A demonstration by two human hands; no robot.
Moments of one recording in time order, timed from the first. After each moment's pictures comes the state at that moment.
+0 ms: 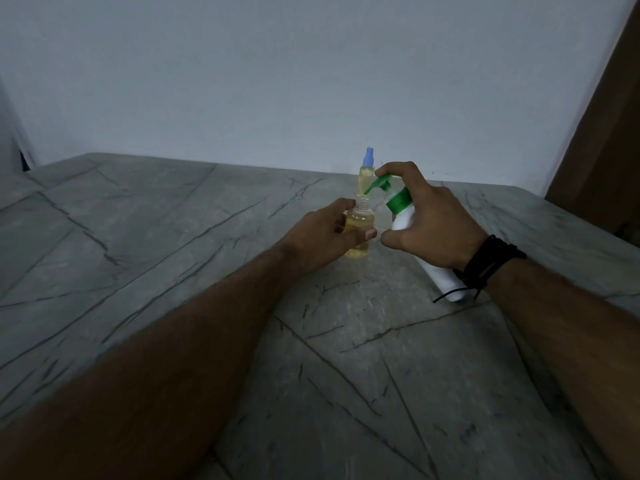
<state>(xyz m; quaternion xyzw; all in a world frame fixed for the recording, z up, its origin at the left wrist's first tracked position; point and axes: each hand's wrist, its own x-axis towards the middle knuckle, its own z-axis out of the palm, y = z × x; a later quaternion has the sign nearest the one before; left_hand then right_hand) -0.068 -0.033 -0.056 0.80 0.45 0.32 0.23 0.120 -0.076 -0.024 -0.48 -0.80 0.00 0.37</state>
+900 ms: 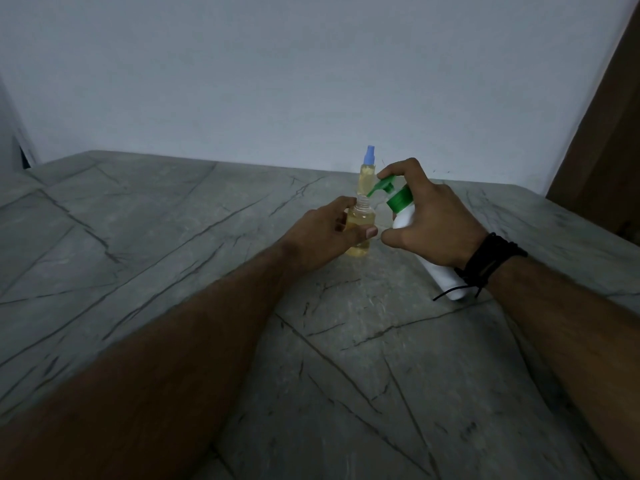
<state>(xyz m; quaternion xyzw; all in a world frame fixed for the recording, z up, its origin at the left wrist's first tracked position) -0.068 -0.033 -0.056 0.80 0.45 0.33 0.23 0.120 -0.076 -0.023 -0.47 -0.80 0.01 0.37</state>
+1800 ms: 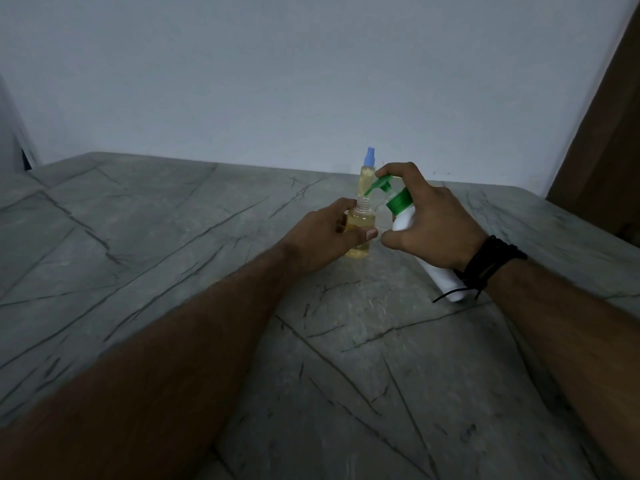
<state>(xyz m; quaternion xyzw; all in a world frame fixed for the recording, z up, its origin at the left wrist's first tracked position) -0.069 -0.030 -0.059 0.80 0.45 0.33 0.23 0.119 -0.077 -0.024 -0.47 -0.80 0.00 0.37</state>
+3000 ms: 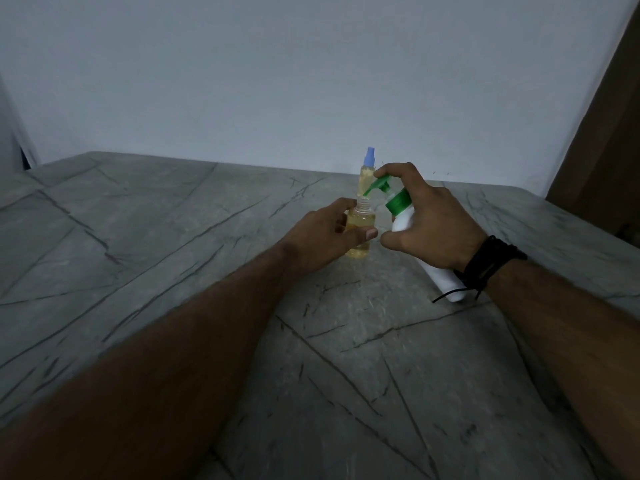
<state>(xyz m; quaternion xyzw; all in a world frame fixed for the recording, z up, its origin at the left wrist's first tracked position) -0.069 -0.028 -0.059 0.80 0.44 0.33 0.24 0.119 -0.077 -0.023 -0.47 -0.80 0.00 0.37</state>
